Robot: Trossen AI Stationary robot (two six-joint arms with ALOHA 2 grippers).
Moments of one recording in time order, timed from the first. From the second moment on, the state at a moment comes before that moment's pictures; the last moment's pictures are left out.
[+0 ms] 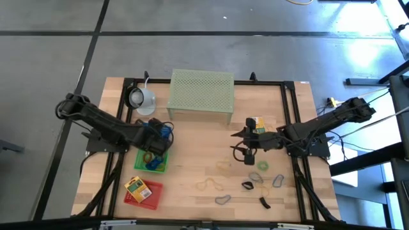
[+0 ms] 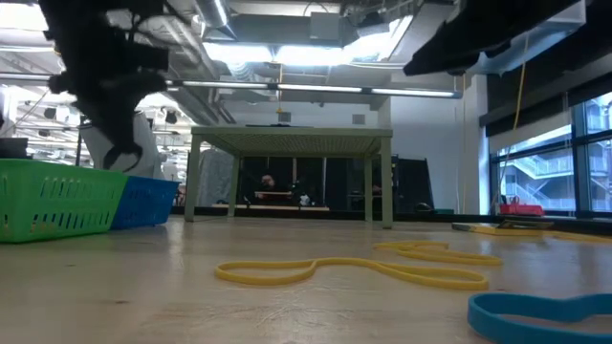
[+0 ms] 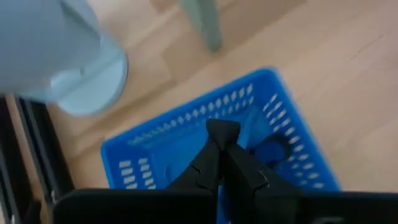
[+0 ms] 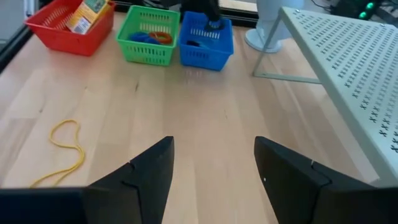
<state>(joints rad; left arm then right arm) -0.32 1.34 0.85 -1.12 -0.58 -1.33 0.36 1.16 0.70 -0.09 0.44 0.09</state>
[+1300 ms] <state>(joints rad) -0.28 1.34 0.90 -1.02 -0.40 -1.13 0.36 1.16 0.70 -0.11 0.36 0.15</state>
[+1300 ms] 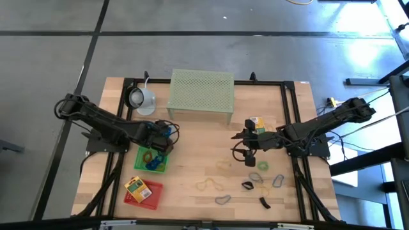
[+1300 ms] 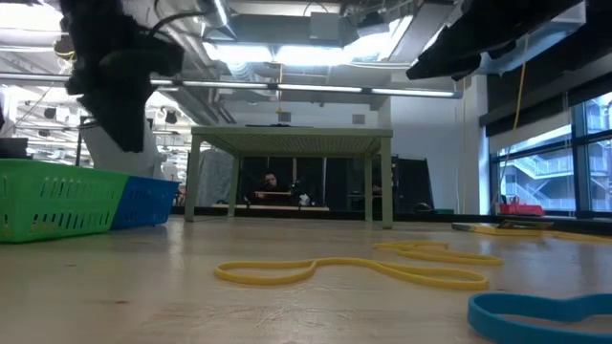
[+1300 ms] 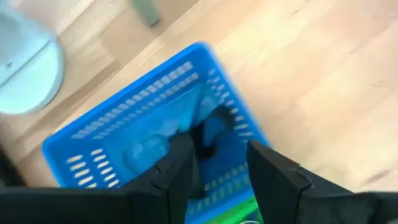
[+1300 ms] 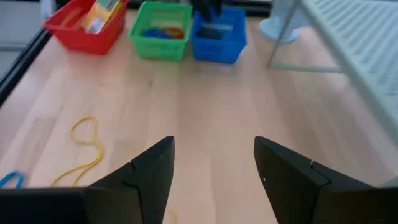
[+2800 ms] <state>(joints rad) -0.50 1.57 0.95 -0.18 -0.53 -0.74 0.65 1.49 0.70 -0.67 0.09 1.33</state>
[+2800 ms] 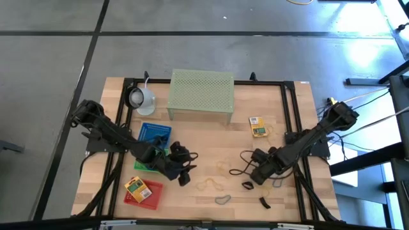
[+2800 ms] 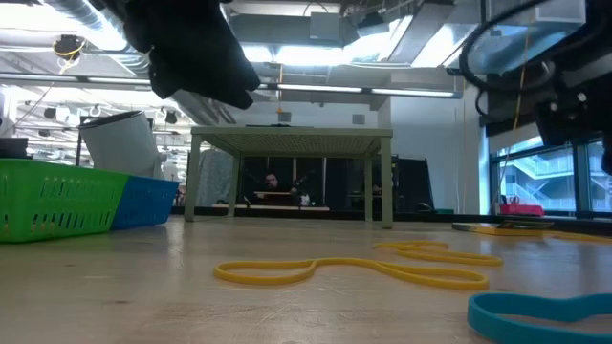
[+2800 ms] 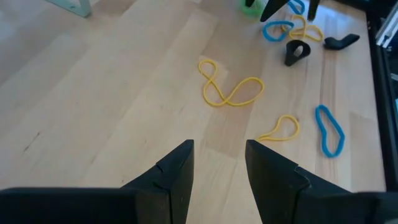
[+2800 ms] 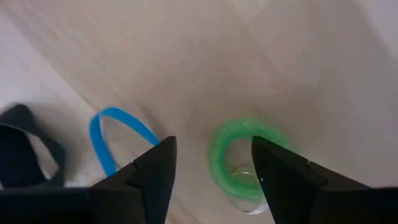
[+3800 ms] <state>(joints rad) -0.50 1.57 0.95 -0.17 -0.64 -0.57 0.60 1.50 0.73 -0.64 0.47 1.13</state>
